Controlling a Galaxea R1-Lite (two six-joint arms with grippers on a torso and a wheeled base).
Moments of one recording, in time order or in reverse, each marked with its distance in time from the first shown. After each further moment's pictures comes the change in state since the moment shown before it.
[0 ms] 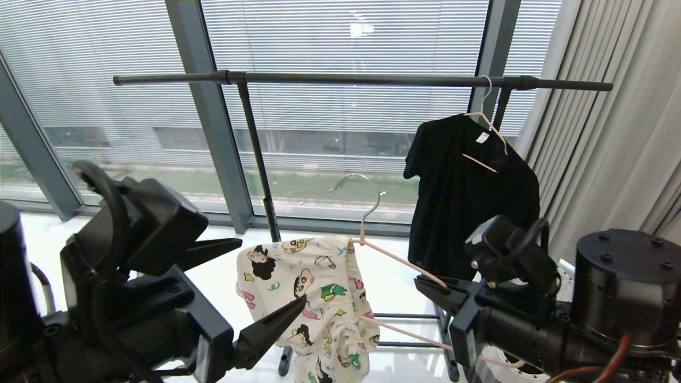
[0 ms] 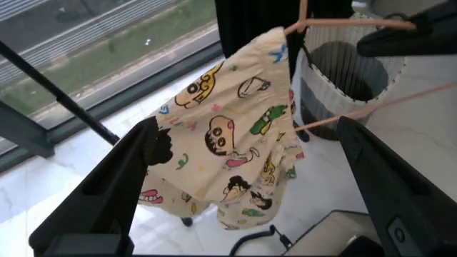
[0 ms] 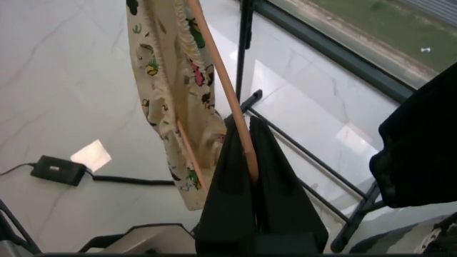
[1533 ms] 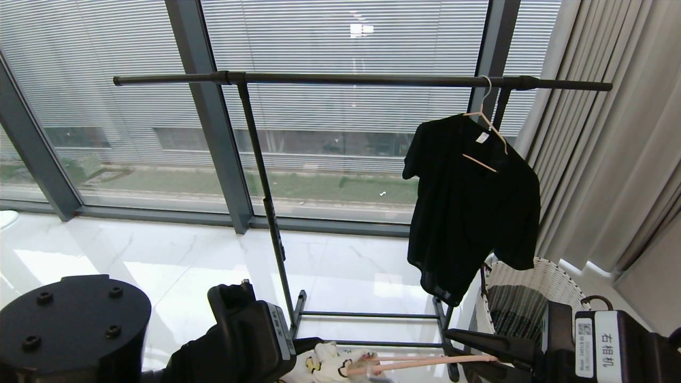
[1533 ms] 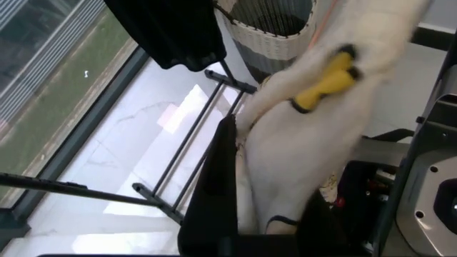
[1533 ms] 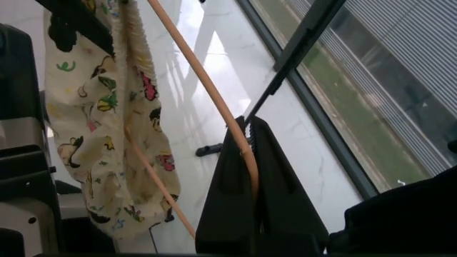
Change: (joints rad) left arm -0.087 0.131 0.154 -0.154 -0.241 0.226; right arm 0.090 -0.209 0.196 -0.067 0.183 -0.296
